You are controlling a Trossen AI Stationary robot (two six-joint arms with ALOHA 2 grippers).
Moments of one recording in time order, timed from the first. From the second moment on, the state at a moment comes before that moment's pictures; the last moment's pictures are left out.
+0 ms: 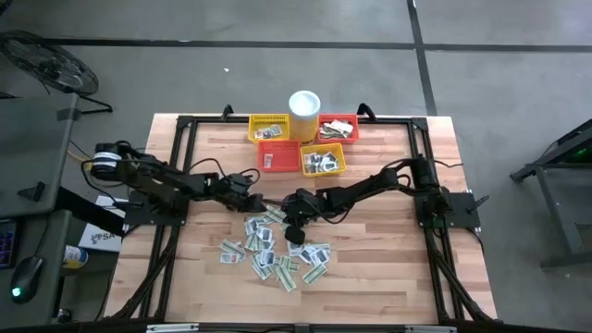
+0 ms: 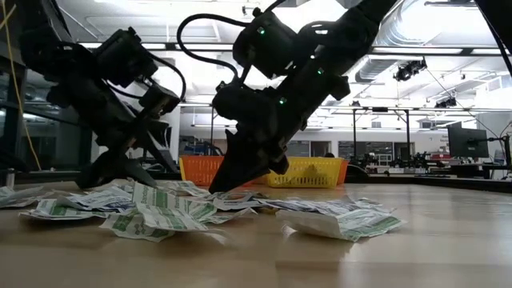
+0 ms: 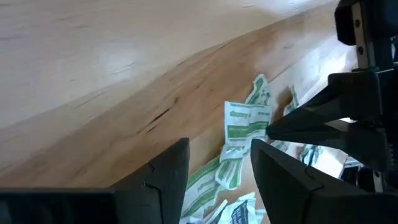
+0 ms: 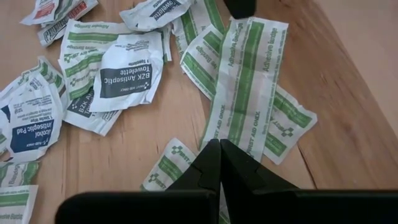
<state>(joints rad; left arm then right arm) 0.07 1.44 0.34 0.40 0.15 -1.31 0.07 2.11 1.23 0.06 -0.02 0.39</state>
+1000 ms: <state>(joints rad) 0.07 1.52 0.41 0.45 0.22 -1.22 0.07 2.11 1.23 0.06 -0.06 0.38</state>
